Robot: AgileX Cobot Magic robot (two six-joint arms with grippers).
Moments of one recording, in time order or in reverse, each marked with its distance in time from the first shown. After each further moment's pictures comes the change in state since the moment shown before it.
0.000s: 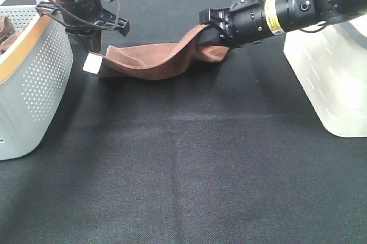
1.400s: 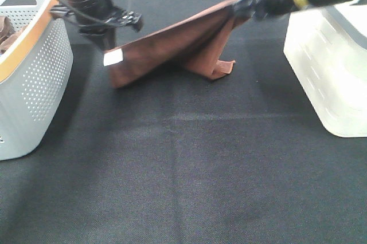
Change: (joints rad) left arm -0.016 -0.003 -0.008 -0.114 -0.041 0.003; right arm 0.012 -0.236 0.117 -0.015 0.591 -0.356
